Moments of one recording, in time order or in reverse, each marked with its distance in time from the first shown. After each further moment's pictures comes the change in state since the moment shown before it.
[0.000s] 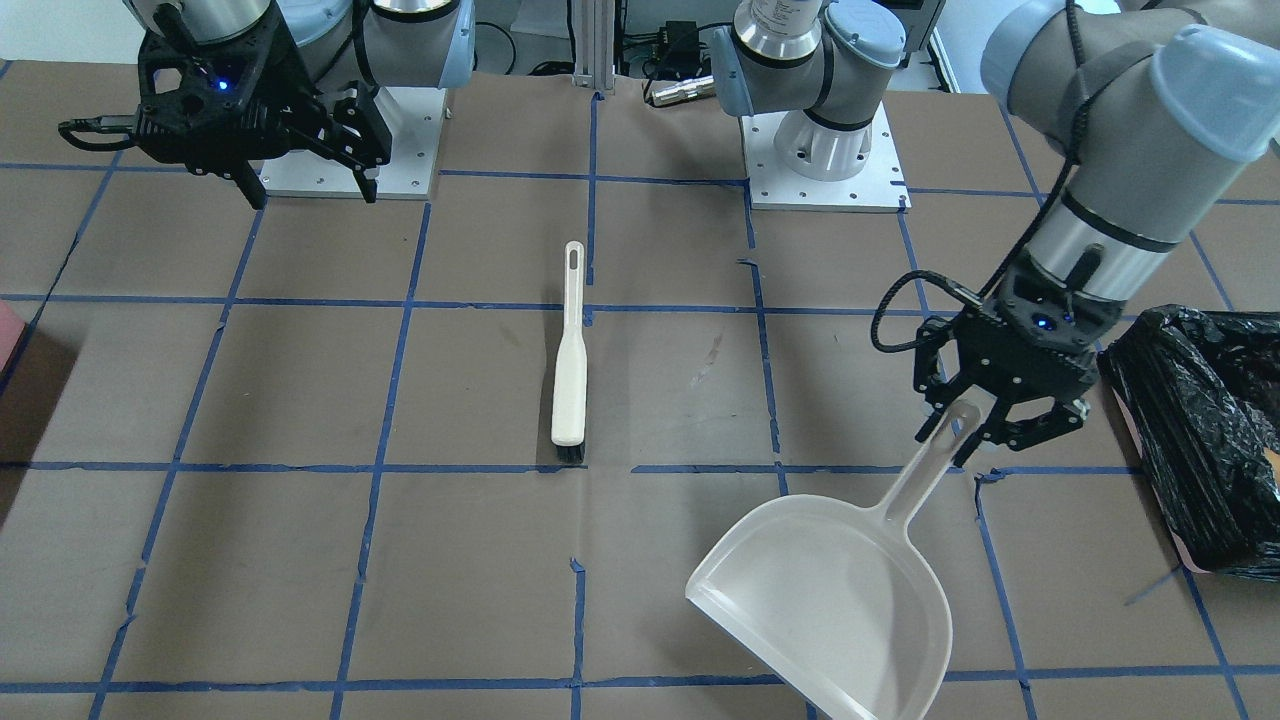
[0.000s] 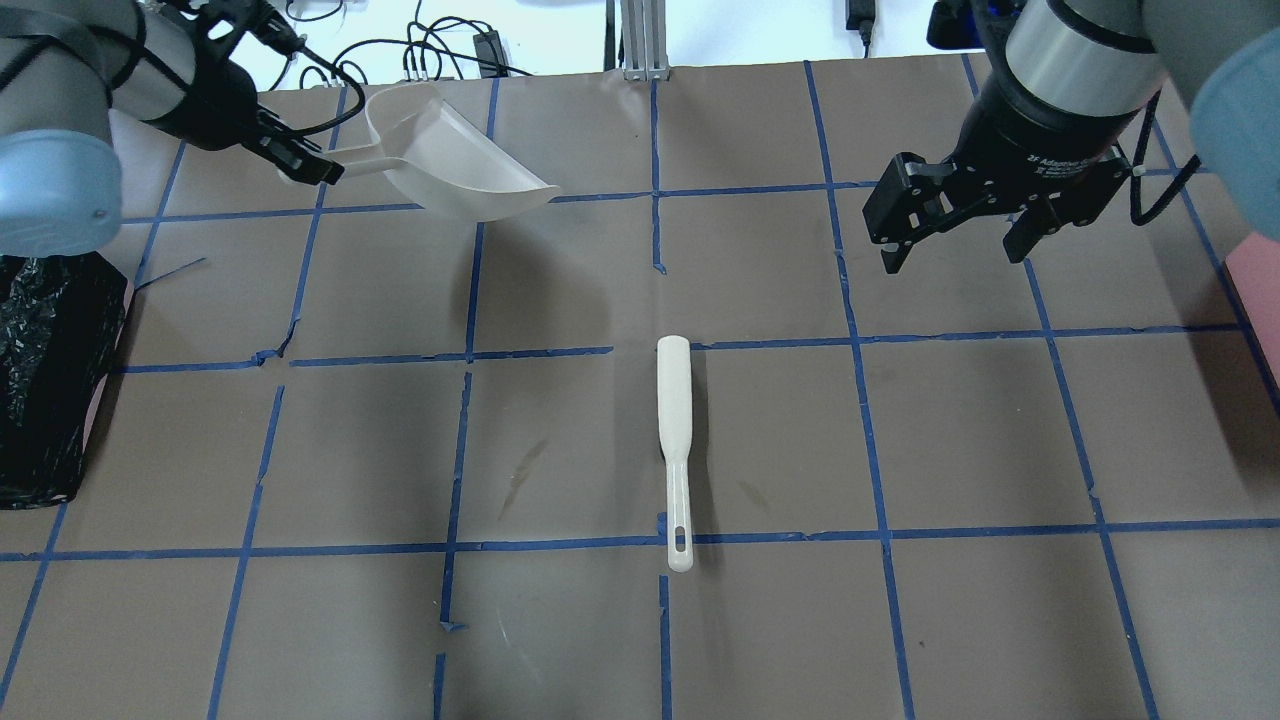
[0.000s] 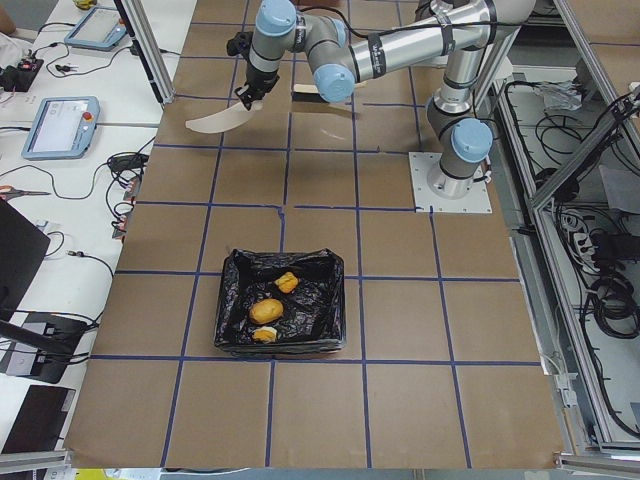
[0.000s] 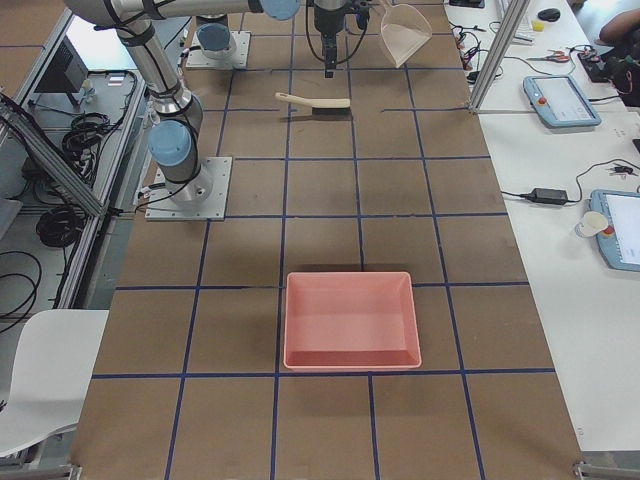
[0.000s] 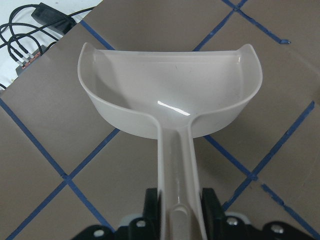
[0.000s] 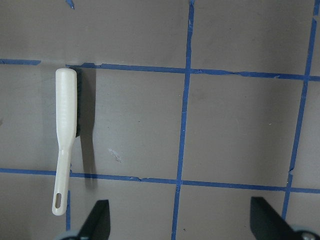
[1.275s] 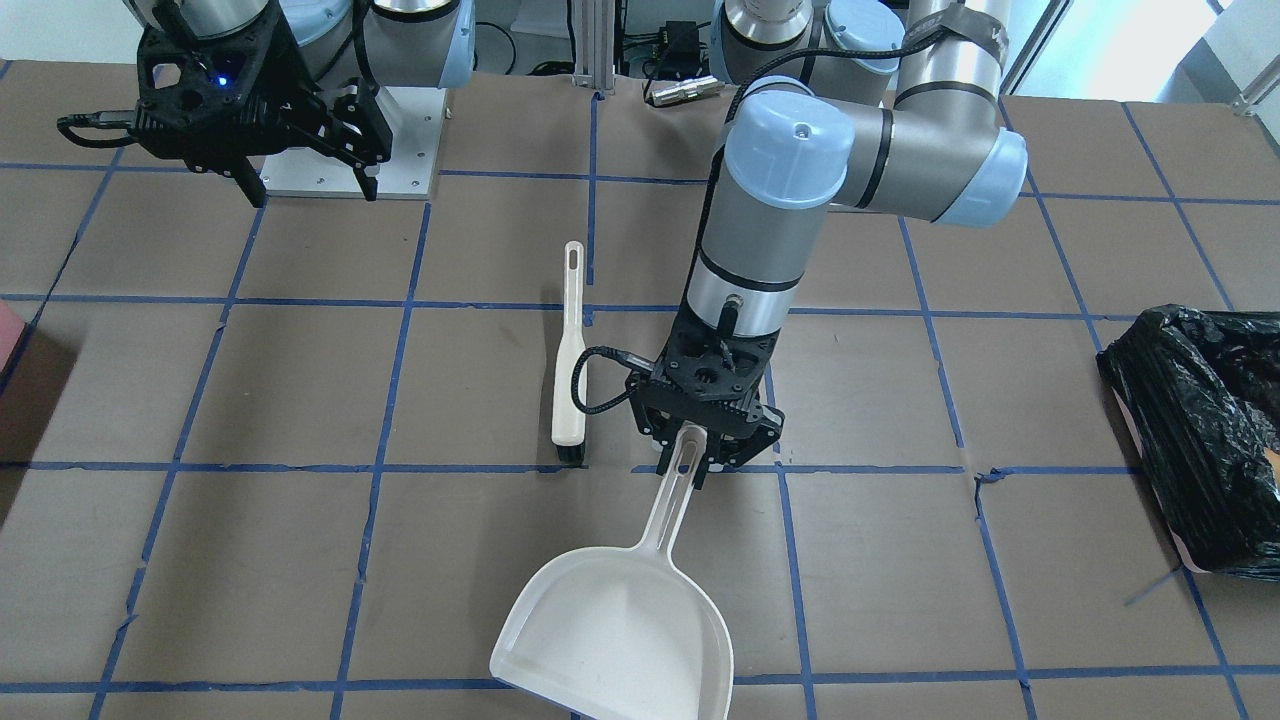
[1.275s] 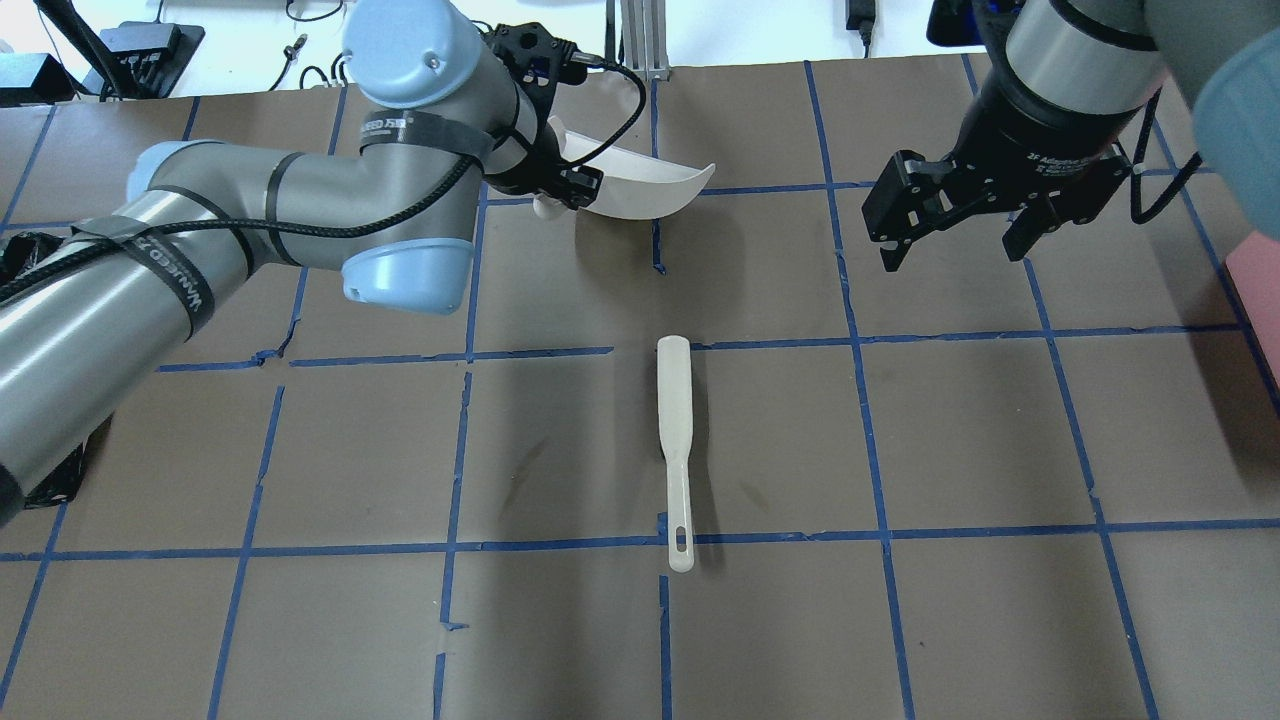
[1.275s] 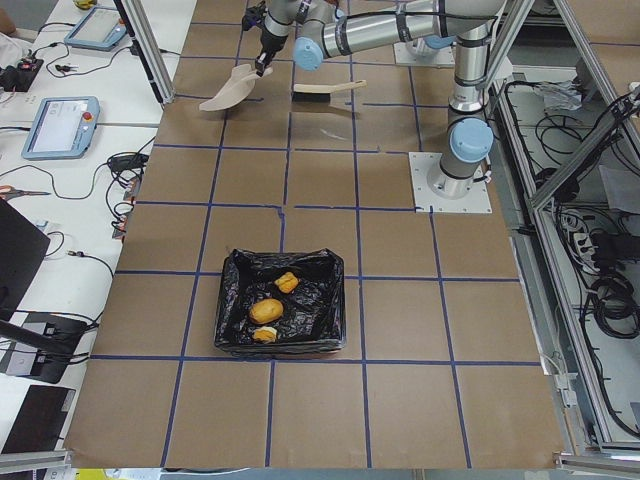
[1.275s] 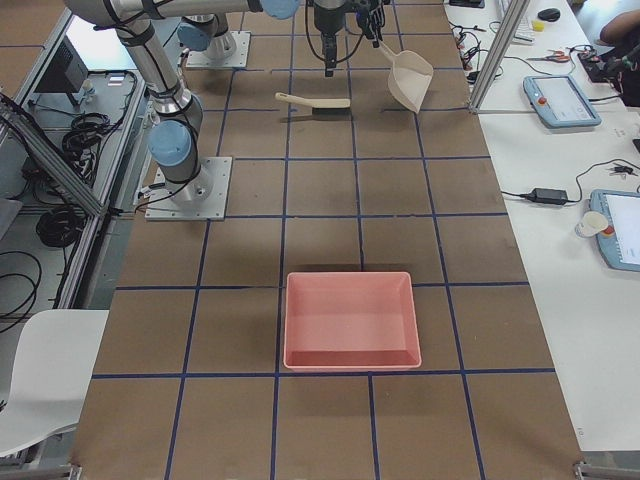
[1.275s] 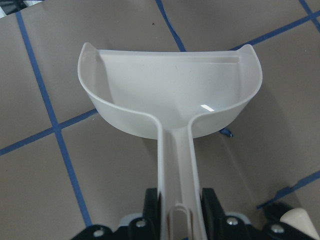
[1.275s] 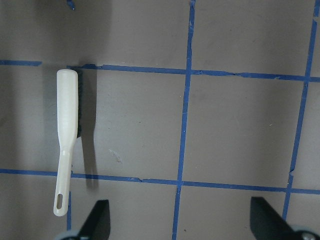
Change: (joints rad) left arm -0.404 -0.172 -0.002 0.295 0.189 -0.726; right arm 0.001 -0.002 -0.003 -0.001 0.002 0.001
